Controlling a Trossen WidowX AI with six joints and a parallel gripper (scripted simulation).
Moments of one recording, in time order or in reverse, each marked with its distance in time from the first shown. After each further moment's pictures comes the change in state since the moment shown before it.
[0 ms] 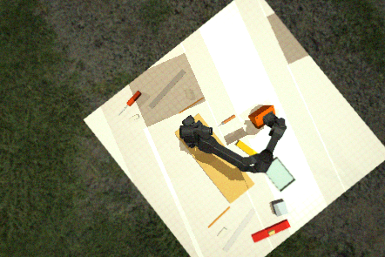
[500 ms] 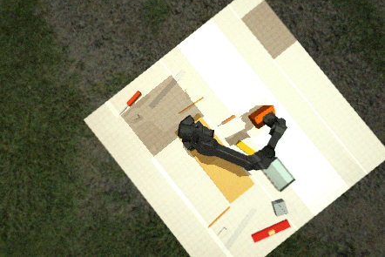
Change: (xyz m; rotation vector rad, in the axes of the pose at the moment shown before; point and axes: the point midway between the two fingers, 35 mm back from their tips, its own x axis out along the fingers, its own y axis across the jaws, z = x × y) arm -0.069 -0.005 0.019 -0.001 -0.005 -0.007
